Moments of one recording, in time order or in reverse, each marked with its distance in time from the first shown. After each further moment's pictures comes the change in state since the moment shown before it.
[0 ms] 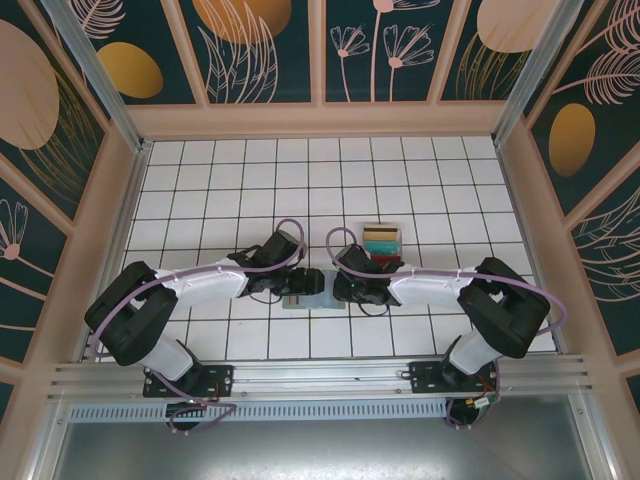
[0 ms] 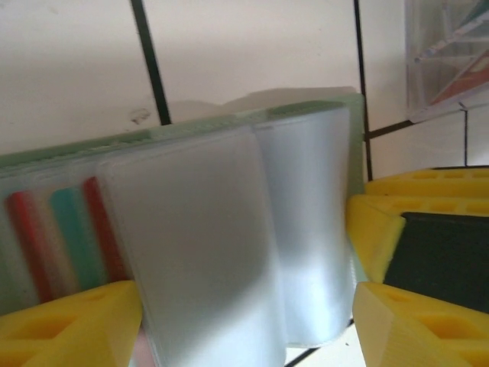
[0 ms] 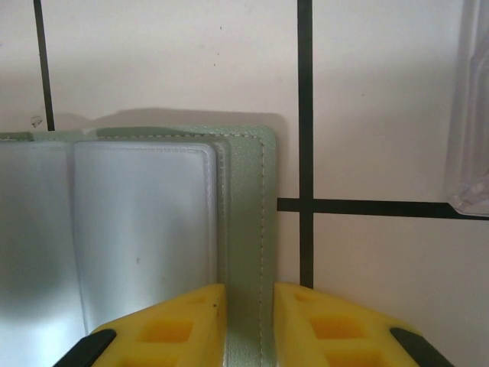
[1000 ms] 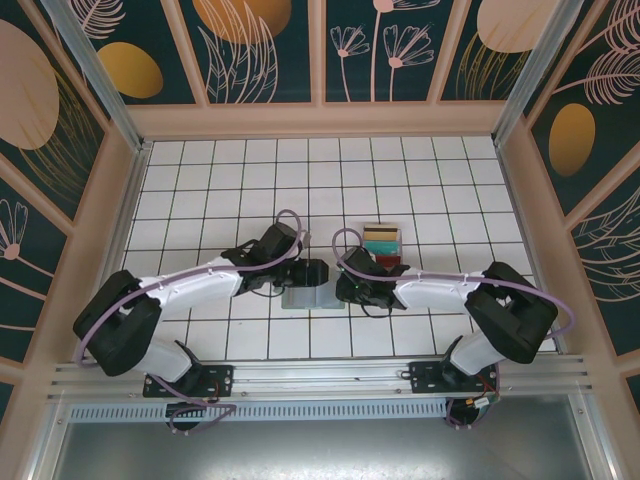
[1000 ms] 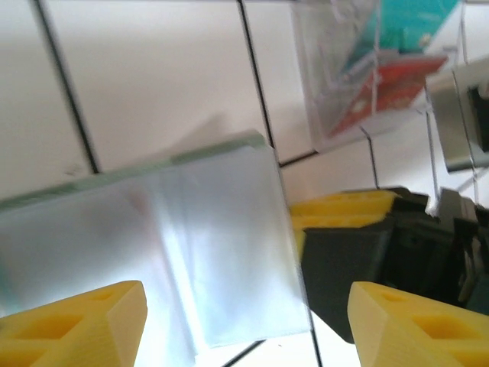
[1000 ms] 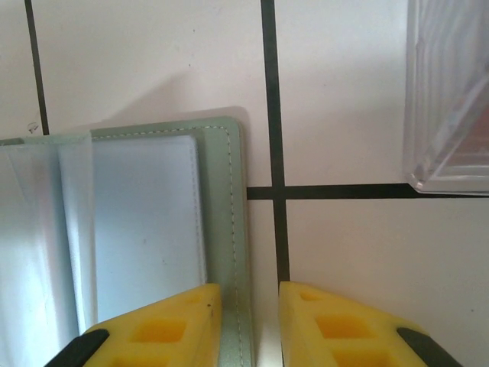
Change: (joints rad) left arm -0.003 -0.087 0.042 -0.013 -0.038 -0.002; right arm -0.008 -0.049 -0.045 0.018 0.010 0.038
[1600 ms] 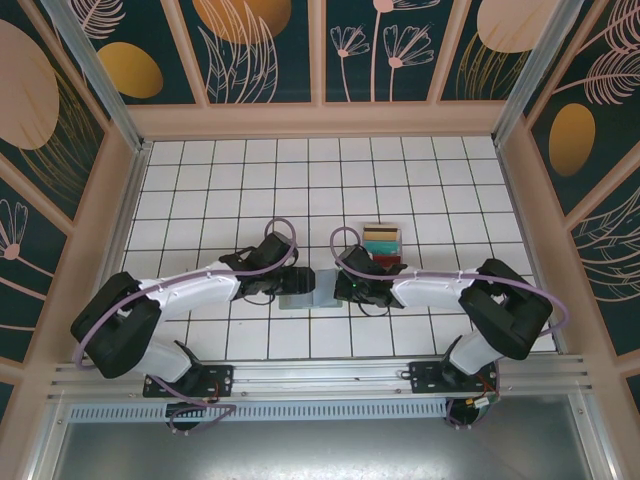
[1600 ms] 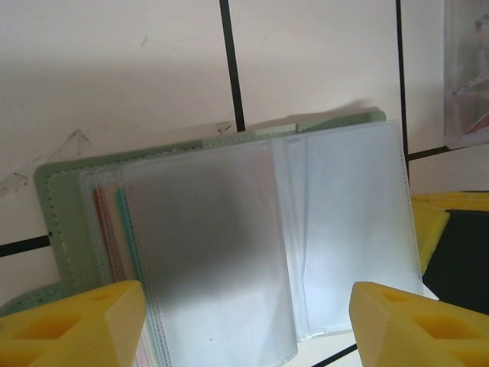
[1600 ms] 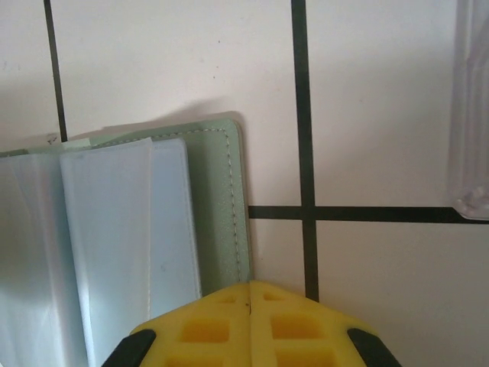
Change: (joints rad) left arm 0.000 0.000 -0.058 -0.082 -0.115 -0.018; right arm -0.002 0.036 0.006 0.055 -0.021 0.003
